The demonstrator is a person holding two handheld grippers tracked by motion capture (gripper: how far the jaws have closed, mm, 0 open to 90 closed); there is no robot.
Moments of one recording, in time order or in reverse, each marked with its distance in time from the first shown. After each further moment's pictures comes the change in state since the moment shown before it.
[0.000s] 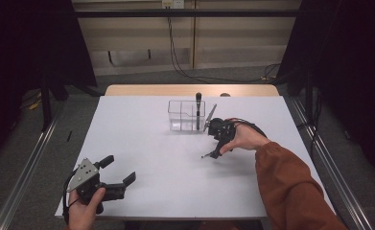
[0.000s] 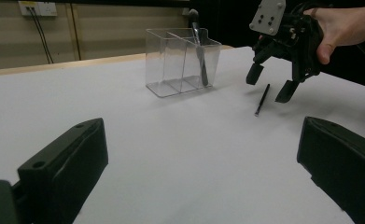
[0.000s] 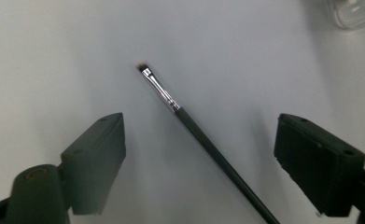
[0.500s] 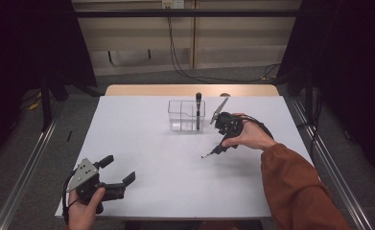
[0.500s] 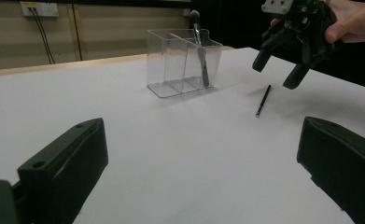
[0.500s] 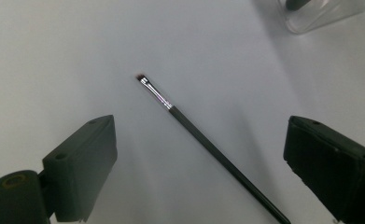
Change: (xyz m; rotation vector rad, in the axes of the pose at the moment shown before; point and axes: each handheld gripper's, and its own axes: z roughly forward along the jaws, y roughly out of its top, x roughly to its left) left arm 0.000 0.000 -0.001 -0.003 0.004 -0.001; right arm -0.003 -0.013 -0.024 -0.102 -0.014 0.088
